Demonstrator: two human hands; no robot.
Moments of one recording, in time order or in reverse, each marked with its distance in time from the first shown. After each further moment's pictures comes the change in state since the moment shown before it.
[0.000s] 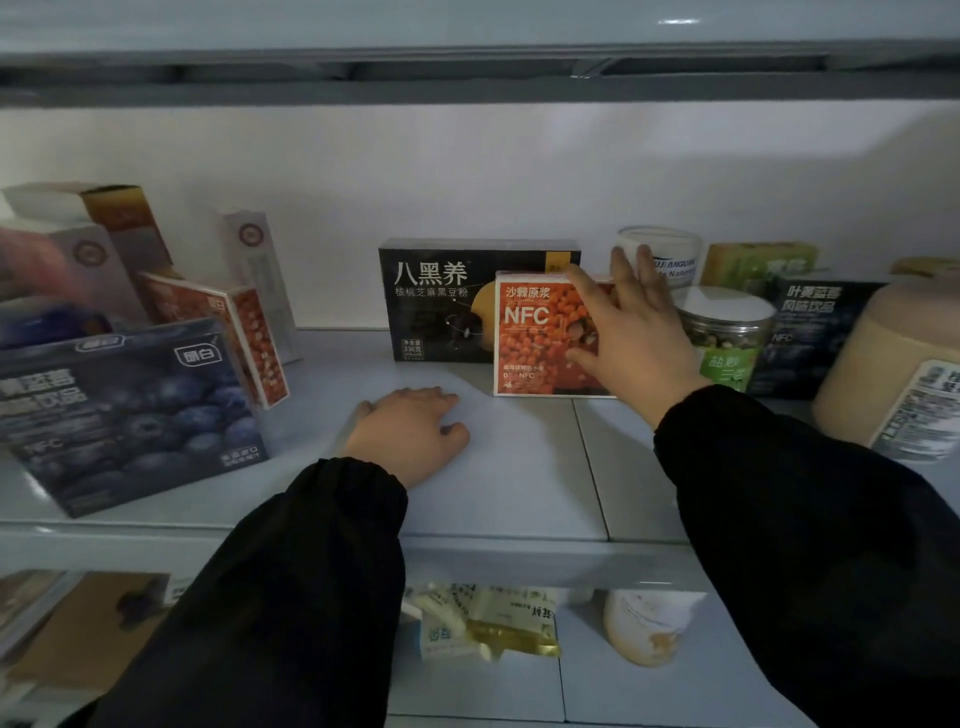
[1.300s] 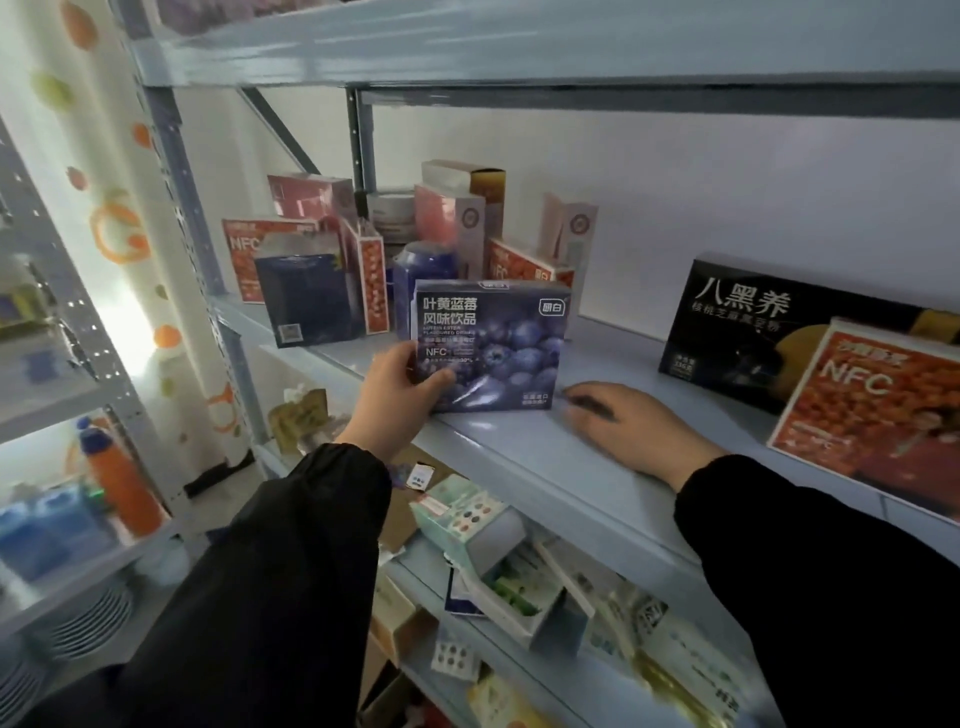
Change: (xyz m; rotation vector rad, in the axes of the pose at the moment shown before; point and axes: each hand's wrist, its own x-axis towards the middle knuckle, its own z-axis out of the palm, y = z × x) left_hand -0.156 -0.183 -0.016 -0.862 0.792 -0.509; right_hand 0.013 -0.228 0.062 0.787 -0.533 -0.490
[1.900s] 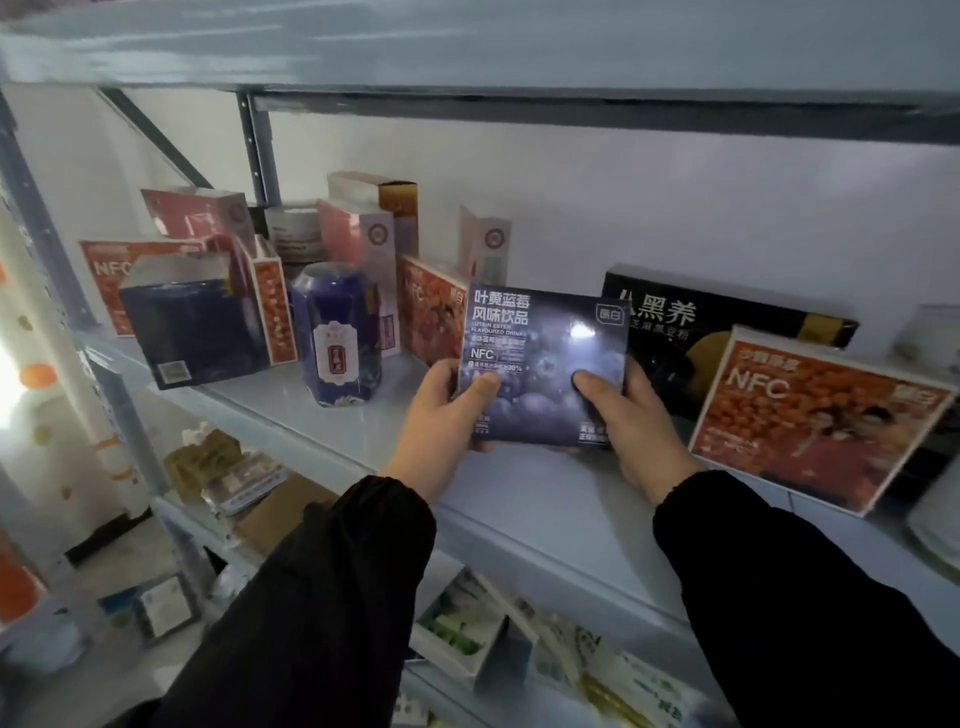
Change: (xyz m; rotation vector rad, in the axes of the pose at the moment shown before) left_hand -0.006 0.048 0.113 -0.567 -0.209 -0.048; right_hand -0.014 0.027 -0.023 0.962 0.521 0.130
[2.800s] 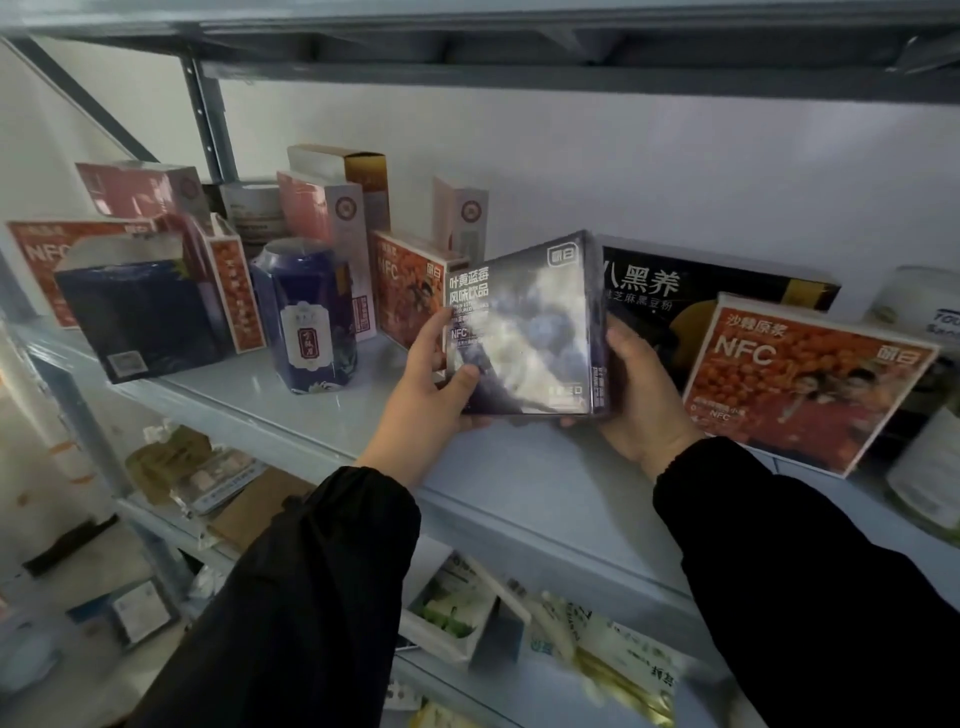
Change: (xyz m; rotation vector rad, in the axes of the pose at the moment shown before) left_hand 0.011 -0.012 -0.005 -0.080 -0.159 0.032; right_hand -0.008 -0.025 0.003 0.332 -0.145 0.098
